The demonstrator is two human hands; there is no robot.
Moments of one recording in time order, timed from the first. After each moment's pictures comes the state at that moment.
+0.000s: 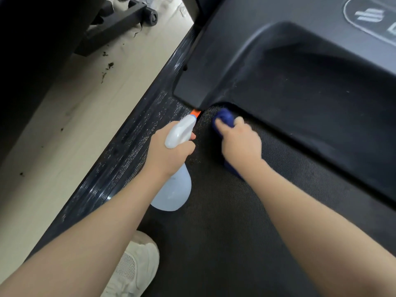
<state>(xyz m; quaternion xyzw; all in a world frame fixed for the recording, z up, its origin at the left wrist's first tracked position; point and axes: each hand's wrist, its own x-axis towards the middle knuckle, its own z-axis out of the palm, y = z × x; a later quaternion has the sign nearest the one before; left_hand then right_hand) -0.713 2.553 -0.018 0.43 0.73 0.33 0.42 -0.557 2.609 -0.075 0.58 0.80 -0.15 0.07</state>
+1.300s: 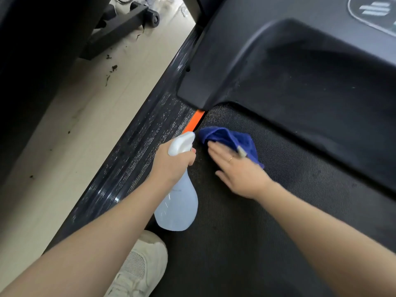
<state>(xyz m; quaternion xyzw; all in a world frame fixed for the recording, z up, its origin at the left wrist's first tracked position) -0.713 2.537 -0.028 0.30 0.75 0.29 0.51 -0.527 2.565 -0.113 0.33 0.93 -0.14 -0.04</state>
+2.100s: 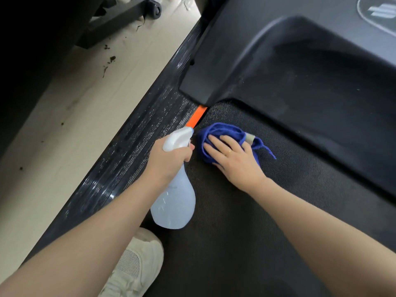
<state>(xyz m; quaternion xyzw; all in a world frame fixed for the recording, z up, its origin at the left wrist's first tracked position) -0.720 2.534 -0.031 0.28 0.75 0.32 0.51 -0.538 2.569 -0.134 0.37 0.93 -0.02 -0.09</state>
